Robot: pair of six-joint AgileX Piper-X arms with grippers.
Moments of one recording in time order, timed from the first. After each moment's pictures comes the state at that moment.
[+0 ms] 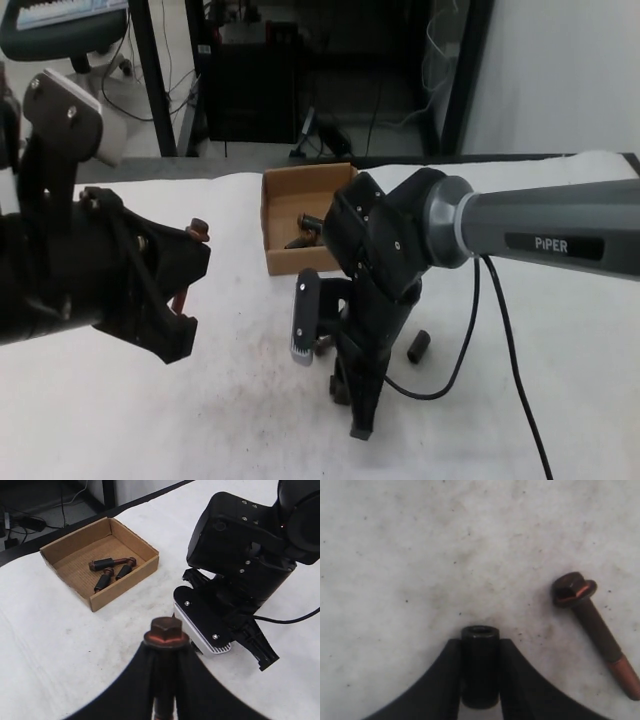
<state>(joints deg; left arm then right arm) -20.7 47.6 -39.6 29.5 17.8 9.3 37.7 112.7 -73.9 43.7 -7.9 -43.9</state>
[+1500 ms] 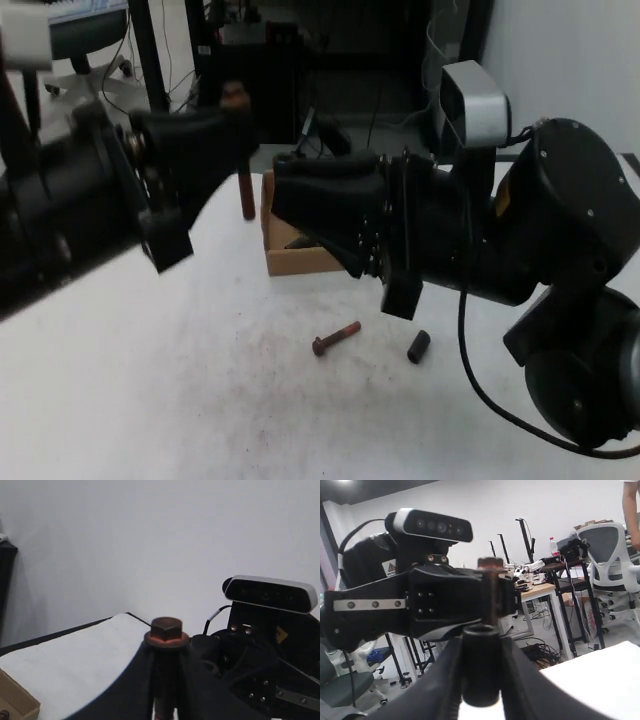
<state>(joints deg) -20.7 48.9 -29.1 -18.9 37.5 -19.3 36.9 85.2 -38.0 -61.4 -43.8 29.0</state>
